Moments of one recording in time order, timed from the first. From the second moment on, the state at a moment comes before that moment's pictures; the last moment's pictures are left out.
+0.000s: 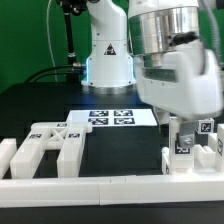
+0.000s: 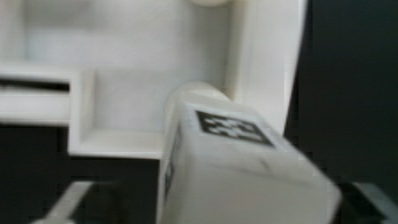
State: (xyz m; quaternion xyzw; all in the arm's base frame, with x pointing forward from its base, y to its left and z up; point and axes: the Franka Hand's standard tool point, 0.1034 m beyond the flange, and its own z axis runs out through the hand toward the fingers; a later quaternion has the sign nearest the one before) arm 0.644 0.046 0.071 -0.82 0.57 -0.03 0.09
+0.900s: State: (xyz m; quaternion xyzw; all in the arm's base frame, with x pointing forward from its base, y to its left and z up) arm 0.645 0.054 0.070 -0.98 0.17 -0.08 0.05
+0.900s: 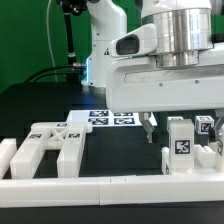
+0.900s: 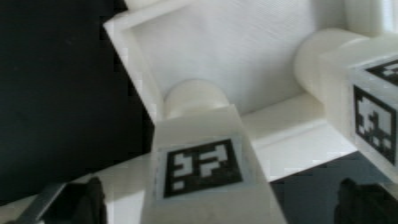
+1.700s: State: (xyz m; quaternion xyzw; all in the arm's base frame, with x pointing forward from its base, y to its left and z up) arm 0.646 0.050 0.070 -0.86 0.51 -0.05 0.07
